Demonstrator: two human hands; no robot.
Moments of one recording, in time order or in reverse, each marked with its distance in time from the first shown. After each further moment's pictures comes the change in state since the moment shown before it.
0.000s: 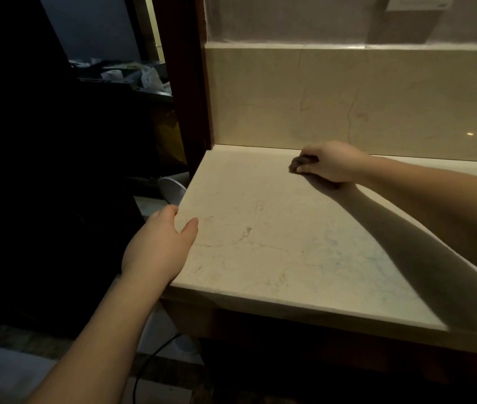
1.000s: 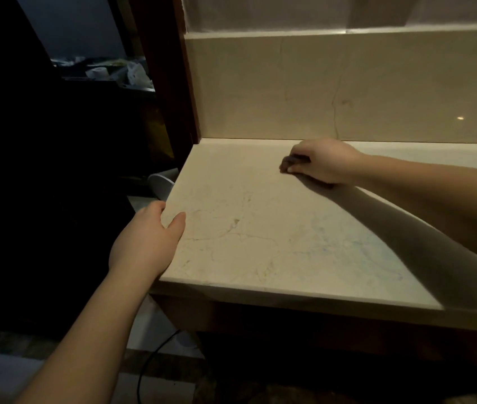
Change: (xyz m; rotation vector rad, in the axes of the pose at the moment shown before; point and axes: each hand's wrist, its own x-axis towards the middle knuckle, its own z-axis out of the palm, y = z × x) left_hand -0.001 0.005 -0.004 0.012 0.003 0.000; right_hand -0.040 -0.013 -0.009 0.005 0.027 -0.095
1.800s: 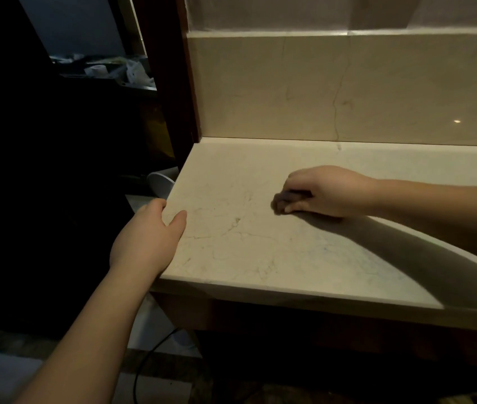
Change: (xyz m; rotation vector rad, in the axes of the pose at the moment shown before) left_hand 0.003 -0.006 0.009 0.009 0.043 0.027; right_hand -0.047 -0.033 -0.001 0.081 -0.072 -0.291
